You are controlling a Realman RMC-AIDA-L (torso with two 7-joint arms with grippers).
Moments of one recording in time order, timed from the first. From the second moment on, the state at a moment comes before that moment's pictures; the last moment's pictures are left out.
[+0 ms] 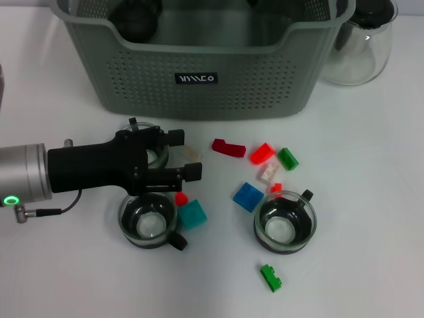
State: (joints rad) left arm -0.50 -2.15 0.38 0.59 2.22 1.78 -1.32; right arm 1.27 2.11 -1.24 -0.45 -2.74 -0.64 2.30
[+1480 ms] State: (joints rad) left arm -0.51 -2.15 0.38 0.59 2.22 1.78 -1.32; right arm 1.27 2.10 -1.29 -0.43 -2.74 -0.75 2.34
